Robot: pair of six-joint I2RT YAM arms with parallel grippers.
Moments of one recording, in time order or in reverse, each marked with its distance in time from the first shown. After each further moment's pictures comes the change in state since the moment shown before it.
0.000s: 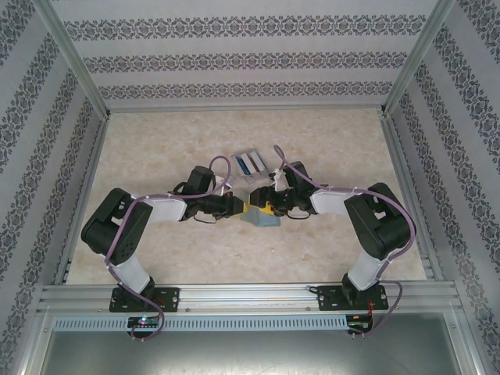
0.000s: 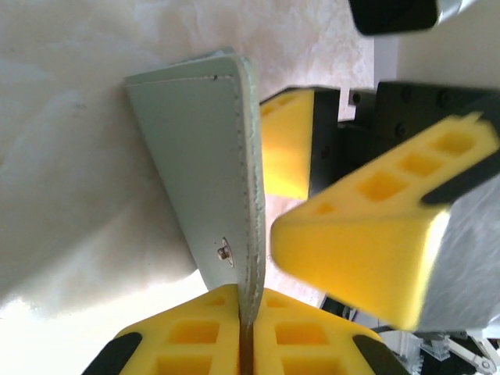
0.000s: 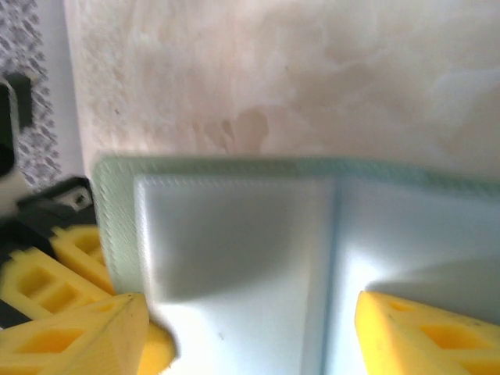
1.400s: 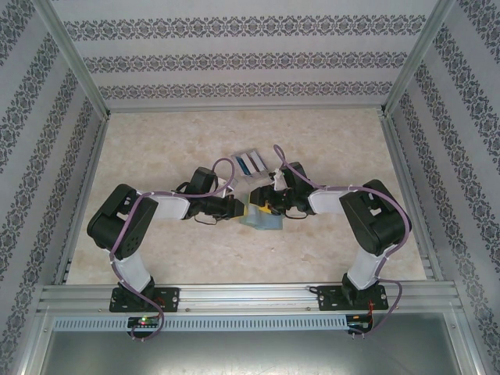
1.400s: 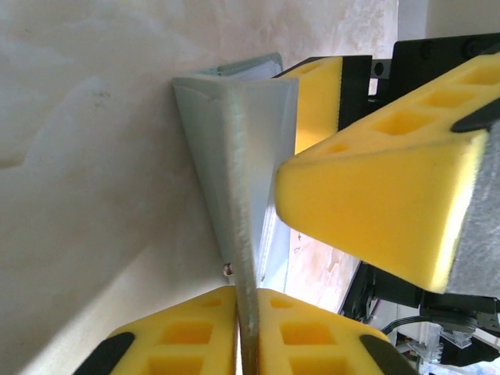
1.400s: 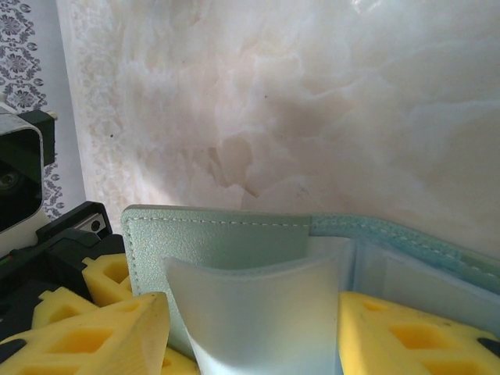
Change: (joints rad) left arm 0.000 0.052 0.024 -0.042 -0.006 0.073; right arm 0.006 0.041 -0.003 0.059 0.038 0.050
